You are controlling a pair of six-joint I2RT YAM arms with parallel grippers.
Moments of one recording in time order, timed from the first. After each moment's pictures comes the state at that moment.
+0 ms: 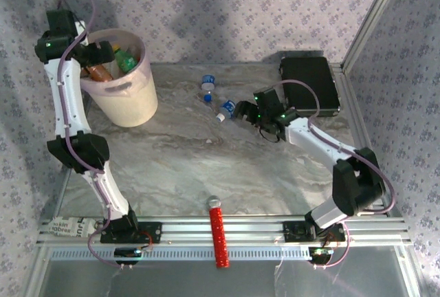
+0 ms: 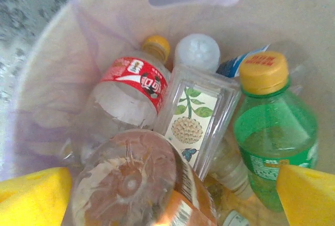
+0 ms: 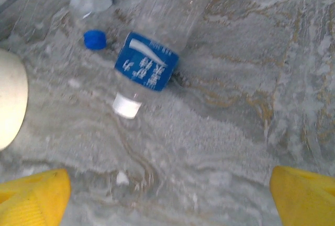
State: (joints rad) left arm 0.20 1.97 2.46 -1.28 0.01 -0.09; right arm 0.51 1.54 1.12 -0.36 0.04 0.79
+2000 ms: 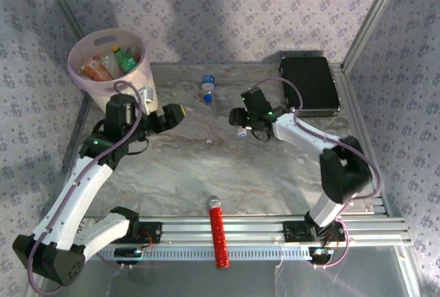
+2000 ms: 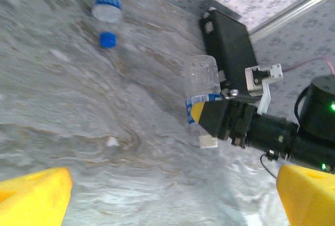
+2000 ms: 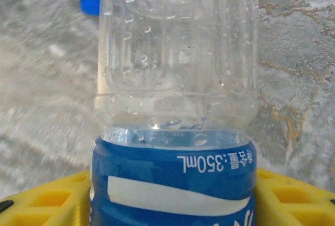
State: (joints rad) left arm -0.37 0.97 1.02 -0.55 0.30 -0.69; right arm 0.57 1.62 1.17 -0.40 0.01 0.57
